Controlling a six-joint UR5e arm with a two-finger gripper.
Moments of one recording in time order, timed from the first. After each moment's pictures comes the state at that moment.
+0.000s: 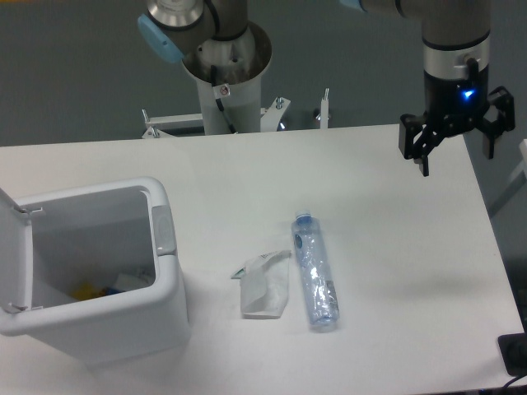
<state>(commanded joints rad) 2.75 -1.76 -1.46 -1.08 1.54 0.62</state>
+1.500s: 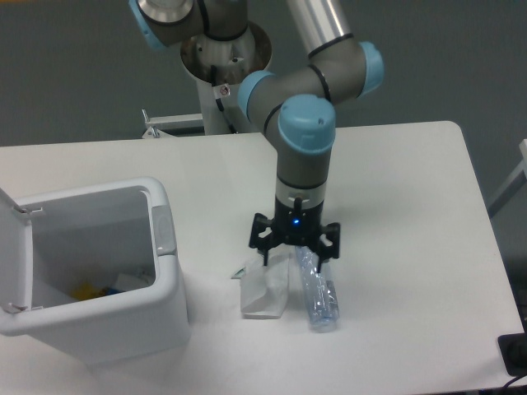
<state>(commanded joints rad) 2.44 -1.93 -1.84 -0.73 1.30 0.69</state>
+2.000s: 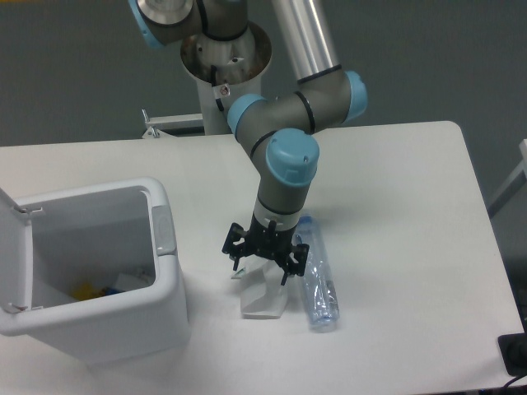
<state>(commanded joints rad) 2.40 -2.01 -1.83 -0.69 1.30 0.68</state>
